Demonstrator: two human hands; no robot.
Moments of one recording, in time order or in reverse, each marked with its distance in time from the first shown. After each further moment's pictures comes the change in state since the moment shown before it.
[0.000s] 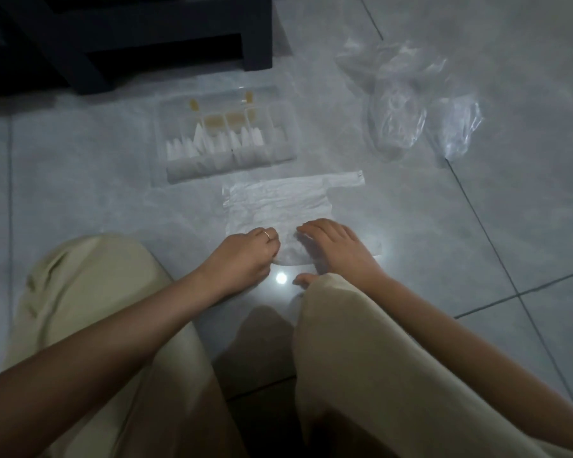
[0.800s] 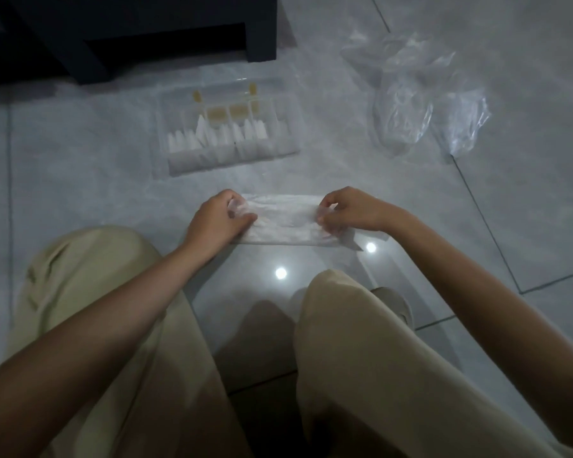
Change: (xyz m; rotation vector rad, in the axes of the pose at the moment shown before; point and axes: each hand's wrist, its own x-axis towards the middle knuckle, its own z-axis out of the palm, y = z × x) left_hand 0.007 -0.042 -0.008 -0.599 0.217 -0.776; right_hand 0.061 0.033 -0.053 0.523 -0.352 0.385
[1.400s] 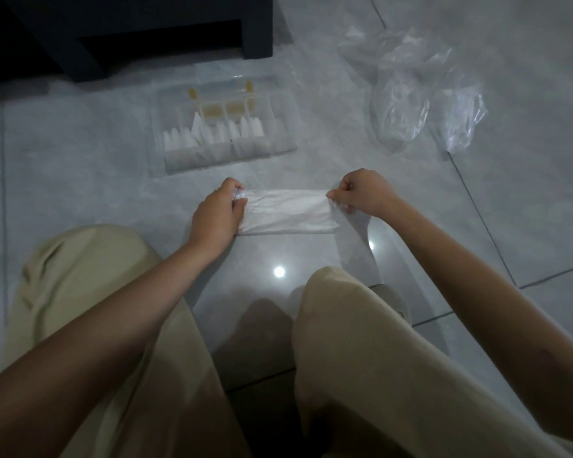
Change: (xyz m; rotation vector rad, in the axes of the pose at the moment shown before) left_hand 0.003 0.007 0.010 0.147 0.118 0.158; right_hand 0.023 0.024 -0.018 -0.263 0.313 0.162
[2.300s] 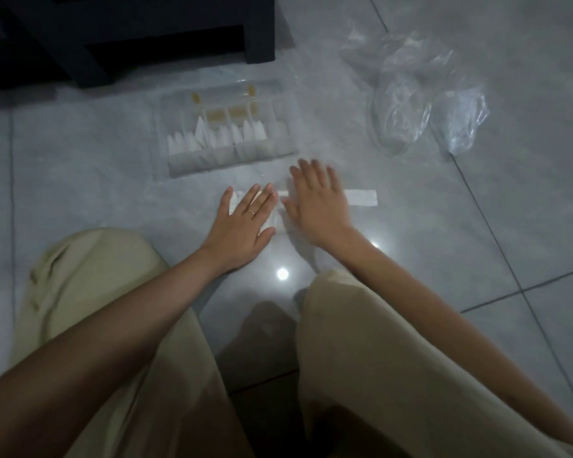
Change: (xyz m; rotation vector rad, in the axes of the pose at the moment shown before) left_hand -0.007 -0.014 0.025 0.620 -0.266 0.467; right_hand -0.042 -0.079 0.046 -0.429 0.241 -0.236
